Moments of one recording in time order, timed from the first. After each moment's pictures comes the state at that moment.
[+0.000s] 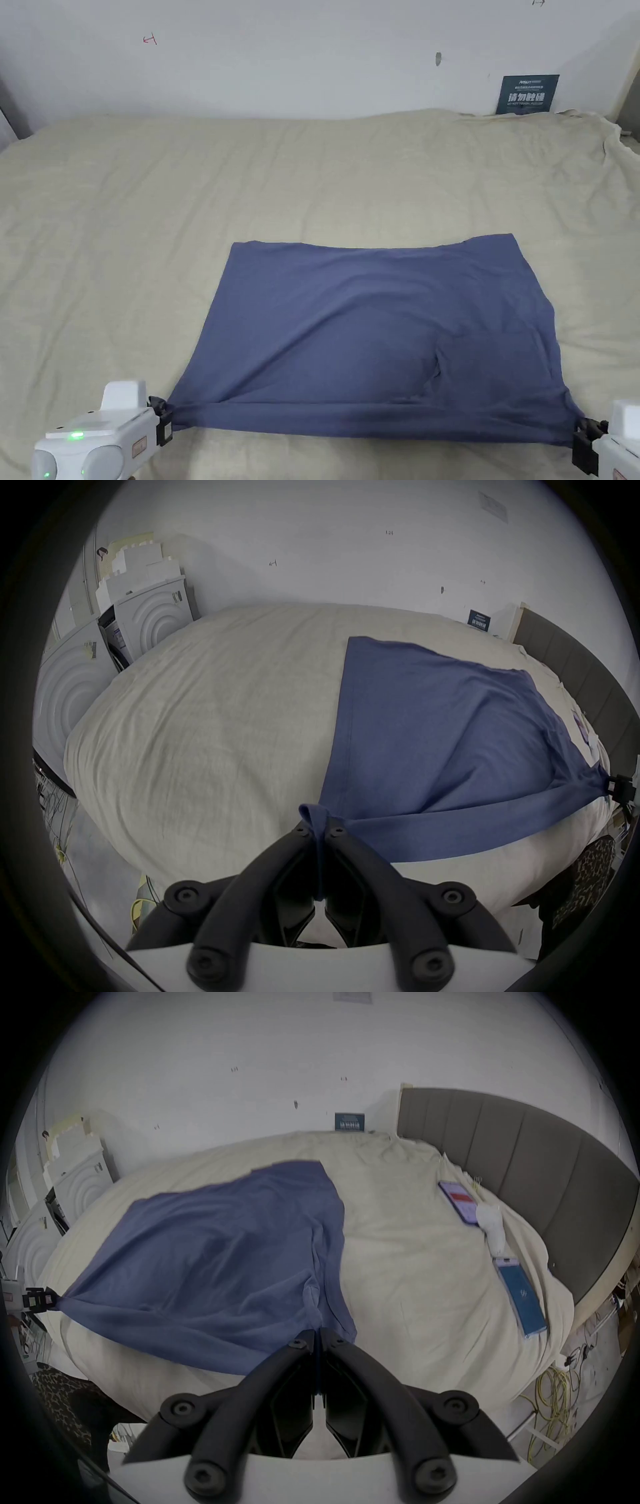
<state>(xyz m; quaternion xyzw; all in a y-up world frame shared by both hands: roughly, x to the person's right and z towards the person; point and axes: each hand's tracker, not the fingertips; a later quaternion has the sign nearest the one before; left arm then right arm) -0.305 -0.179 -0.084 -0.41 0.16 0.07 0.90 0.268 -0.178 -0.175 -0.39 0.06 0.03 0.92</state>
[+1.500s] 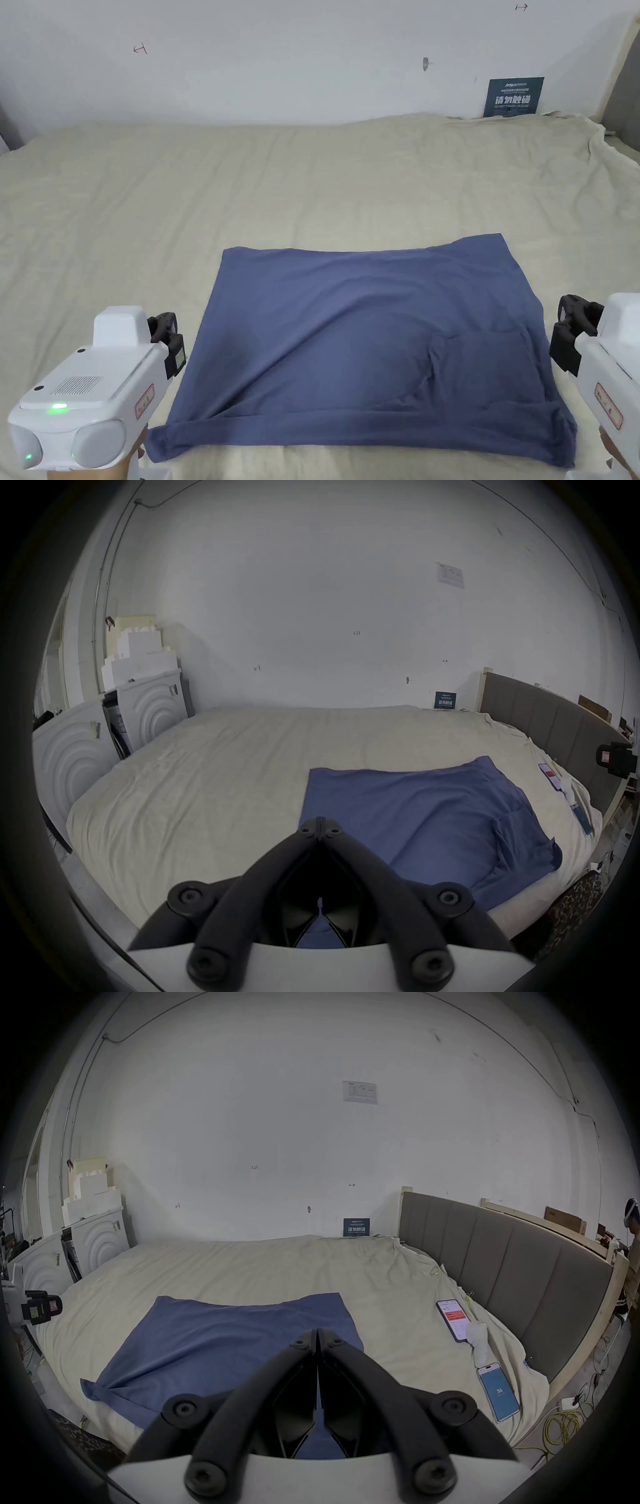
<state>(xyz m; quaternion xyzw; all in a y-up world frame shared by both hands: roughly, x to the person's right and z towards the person) -0.248 -0.053 -0.084 -0.22 0.13 0.02 0.97 0.212 -0.042 -0.160 -0.18 0.08 0.02 0.98</state>
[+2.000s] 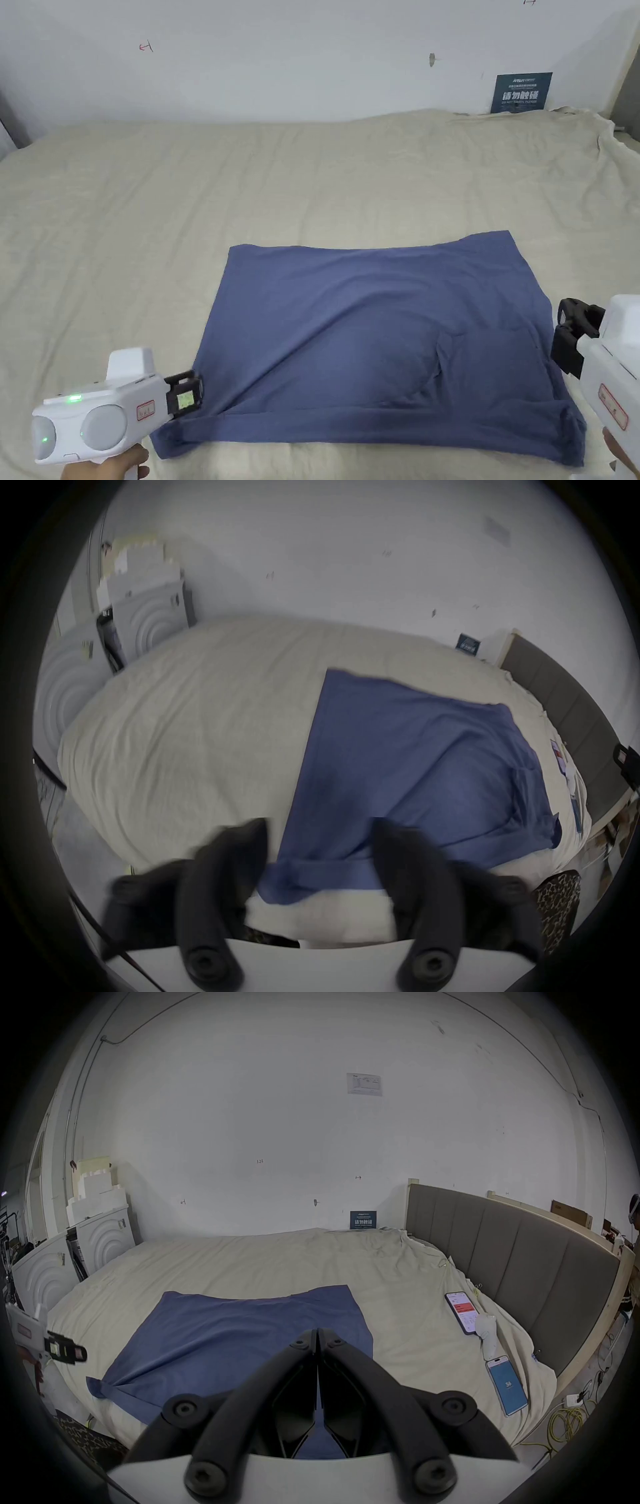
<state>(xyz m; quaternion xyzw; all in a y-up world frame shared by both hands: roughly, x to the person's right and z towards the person) -0.293 -0.121 -0.102 -0.41 0.14 0.13 0.89 0.207 -0.048 -0.161 -0.19 0.09 0.01 0.98</state>
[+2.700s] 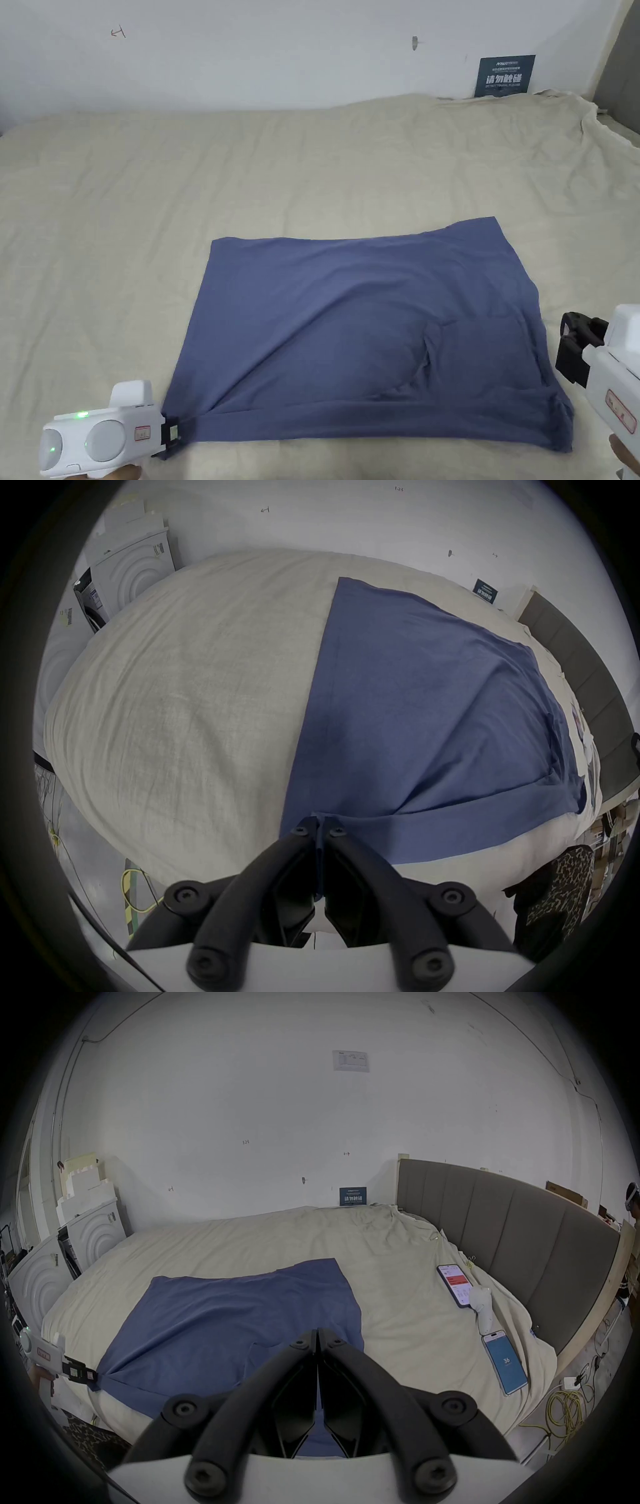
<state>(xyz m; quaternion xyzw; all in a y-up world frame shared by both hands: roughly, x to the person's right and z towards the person) -0.305 -0.187 -0.115 -0.50 0.12 0.11 0.85 0.223 -0.066 -0.162 -0.24 0.07 0.00 0.97</state>
